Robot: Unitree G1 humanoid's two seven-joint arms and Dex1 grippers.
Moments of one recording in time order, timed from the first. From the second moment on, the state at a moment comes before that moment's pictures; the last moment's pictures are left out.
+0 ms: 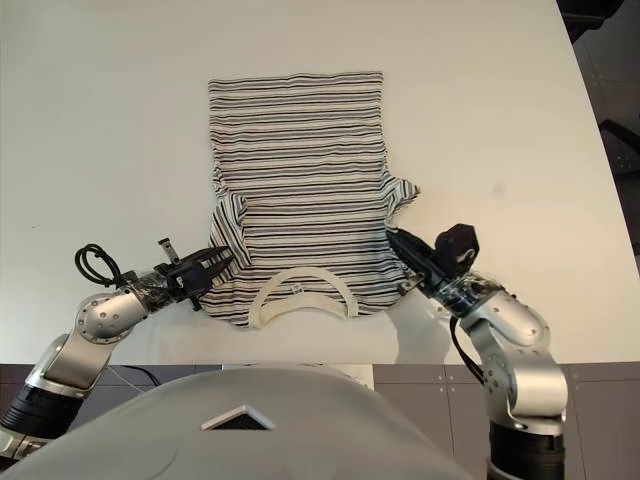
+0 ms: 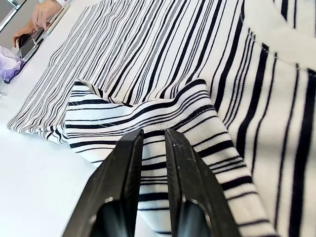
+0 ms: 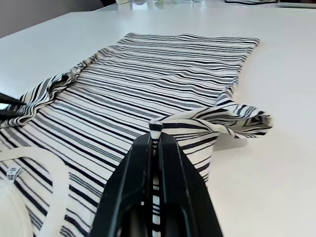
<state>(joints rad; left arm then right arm) 0.39 0.68 -0.28 -0.22 0.22 -0.20 -0.51 0.51 -0.47 -0.13 -0.52 0.39 0.35 0.68</state>
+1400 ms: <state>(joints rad) 0.71 0.88 0.05 -0.10 0.52 -0.88 -0.37 0.60 -0.84 -0.23 -0.03 -0.01 -0.58 0.92</state>
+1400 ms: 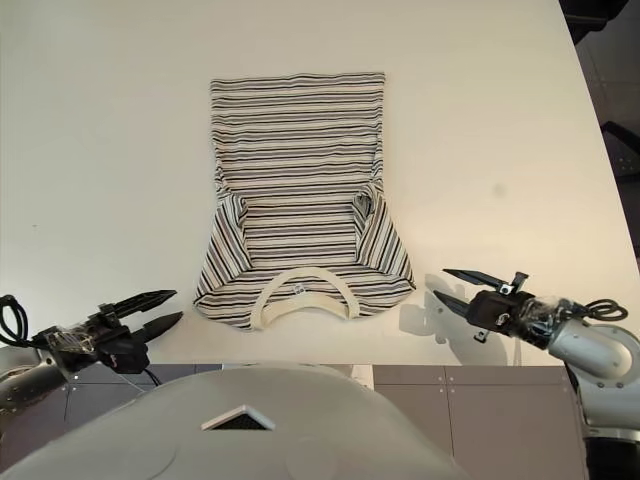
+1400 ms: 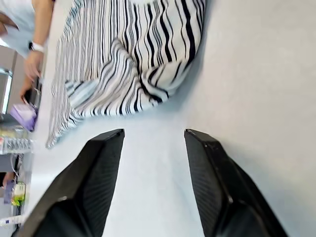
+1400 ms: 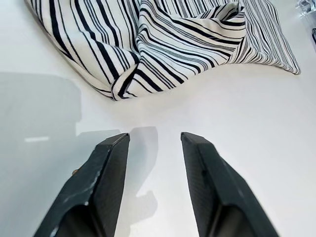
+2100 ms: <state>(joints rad) 0.50 0.88 -0.14 -0.06 0.55 -0.87 -0.34 0.48 -0.92 -0.14 0.14 -0.18 -0.91 0.81</state>
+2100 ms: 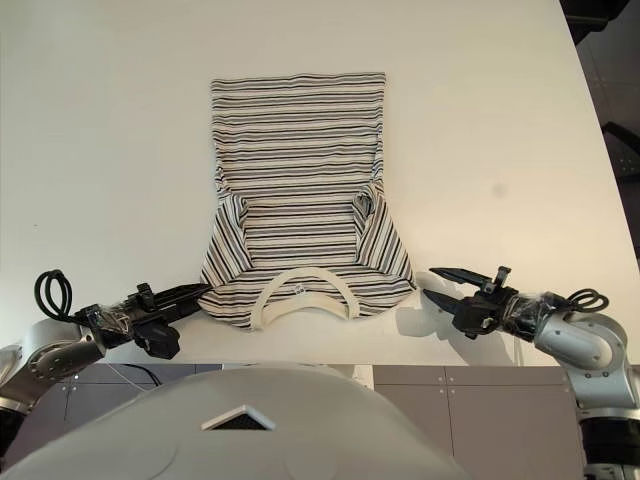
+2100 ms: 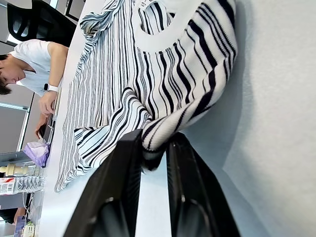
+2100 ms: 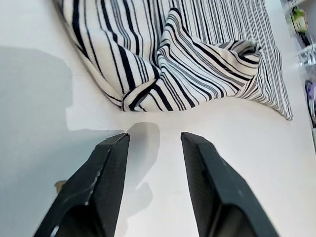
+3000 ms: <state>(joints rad) 0.44 0.92 -0.18 -0.04 0.49 -0.86 -0.38 0.29 -0.93 0.12 0.29 -0.46 -1.12 0.48</state>
